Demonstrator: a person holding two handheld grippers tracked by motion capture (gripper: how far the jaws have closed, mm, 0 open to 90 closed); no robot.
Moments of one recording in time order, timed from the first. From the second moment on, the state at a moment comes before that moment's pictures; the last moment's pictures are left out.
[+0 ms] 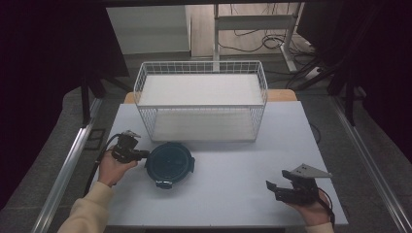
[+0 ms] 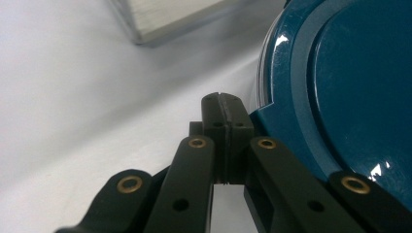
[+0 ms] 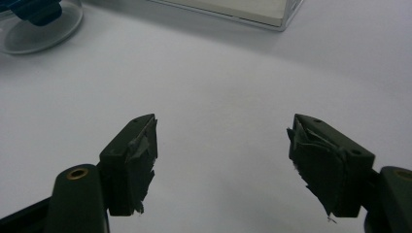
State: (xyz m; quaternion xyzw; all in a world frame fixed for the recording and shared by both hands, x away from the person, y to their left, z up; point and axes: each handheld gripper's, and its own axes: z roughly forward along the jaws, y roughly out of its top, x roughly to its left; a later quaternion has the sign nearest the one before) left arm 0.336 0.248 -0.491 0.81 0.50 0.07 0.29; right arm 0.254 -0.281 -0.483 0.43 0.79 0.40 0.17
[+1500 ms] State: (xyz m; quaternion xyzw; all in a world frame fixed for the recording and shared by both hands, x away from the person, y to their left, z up) left arm 0.327 0.162 -0.489 0.84 0.44 0.03 0.31; right arm 0.255 -0.286 -0.481 0.45 0.78 0.41 0.18
